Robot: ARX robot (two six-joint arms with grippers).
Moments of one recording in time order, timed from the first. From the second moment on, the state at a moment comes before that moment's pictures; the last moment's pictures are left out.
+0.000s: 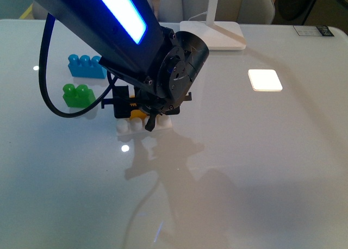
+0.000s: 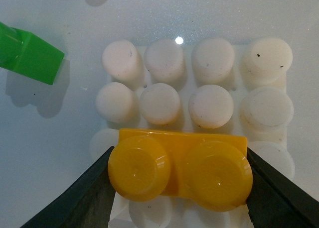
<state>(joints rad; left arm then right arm) -0.55 2.63 1.66 -0.14 -0.56 -0.62 0.00 0.01 0.01 0.00 0.00 0.00</state>
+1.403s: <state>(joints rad) -0.51 2.61 1.61 -0.11 -0.44 -0.62 0.00 0.01 0.01 0.00 0.00 0.00</state>
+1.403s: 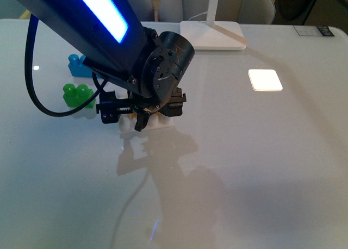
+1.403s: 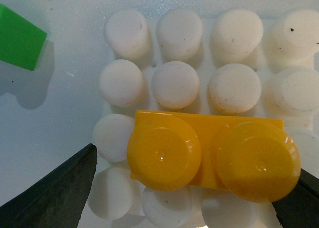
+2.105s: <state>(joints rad) -0.46 2.17 1.18 0.03 -0.31 -0.64 0.00 0.01 0.01 0.00 0.00 0.00</state>
